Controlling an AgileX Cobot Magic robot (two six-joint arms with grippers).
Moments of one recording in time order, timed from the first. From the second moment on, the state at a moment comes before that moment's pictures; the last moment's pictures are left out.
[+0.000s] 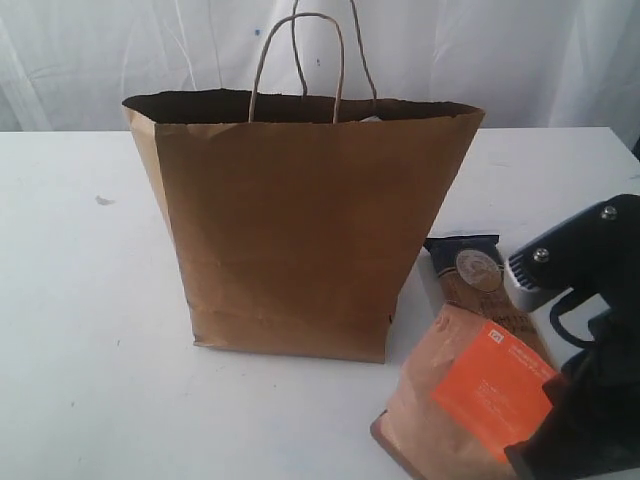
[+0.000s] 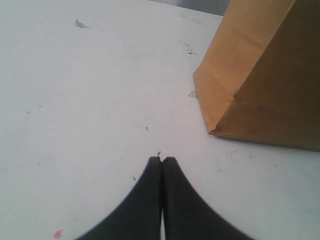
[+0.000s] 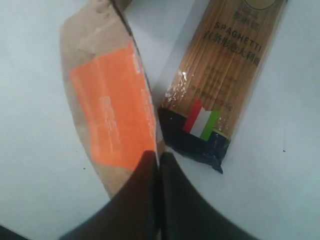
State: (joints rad) left arm -0.29 0.00 0.02 -0.13 0.38 -0.18; right arm 0.89 0.92 -0.68 -0.33 0.99 0.47
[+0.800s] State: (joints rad) left arm -0.29 0.00 0.02 -0.13 0.38 -0.18; right arm 0.89 0.98 -0.79 -0.25 0.93 0.23
